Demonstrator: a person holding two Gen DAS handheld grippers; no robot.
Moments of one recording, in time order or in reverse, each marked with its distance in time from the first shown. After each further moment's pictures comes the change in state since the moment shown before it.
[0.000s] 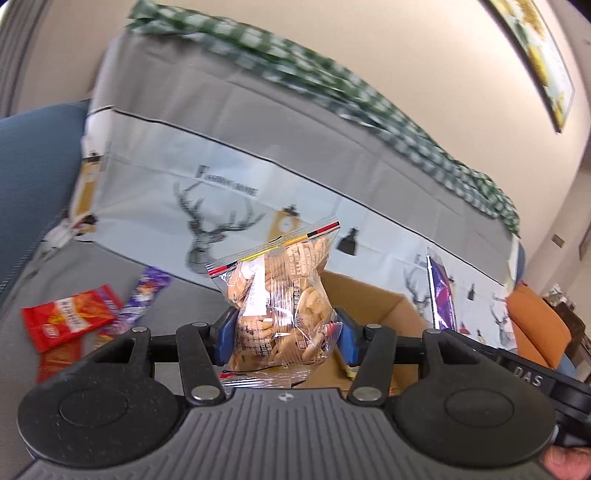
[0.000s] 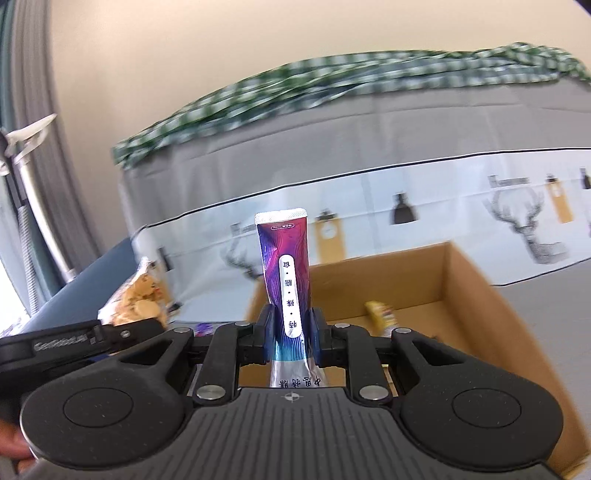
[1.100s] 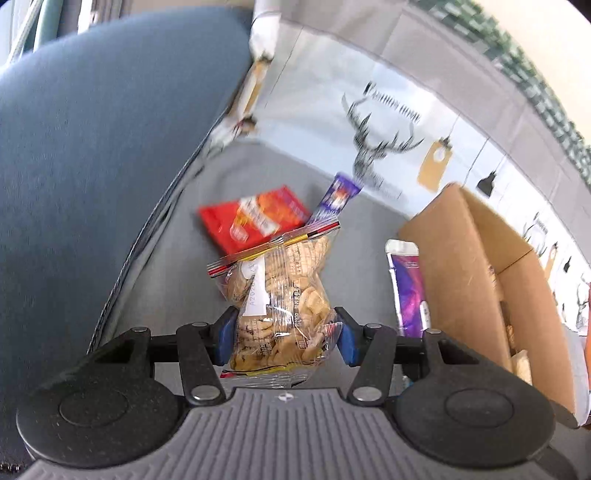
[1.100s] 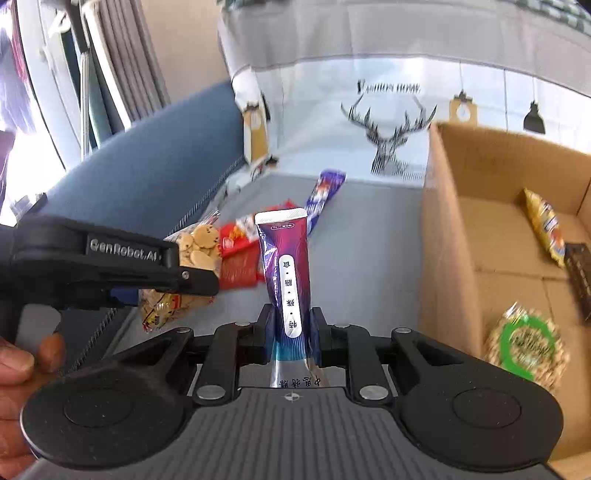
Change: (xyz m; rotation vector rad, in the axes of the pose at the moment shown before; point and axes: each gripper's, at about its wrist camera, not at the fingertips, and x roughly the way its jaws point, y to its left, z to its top) left arm -0.034 0.139 -0.012 -0.143 0.282 0.323; right arm 0.055 0.151 -0.090 -0.170 0.328 0.206
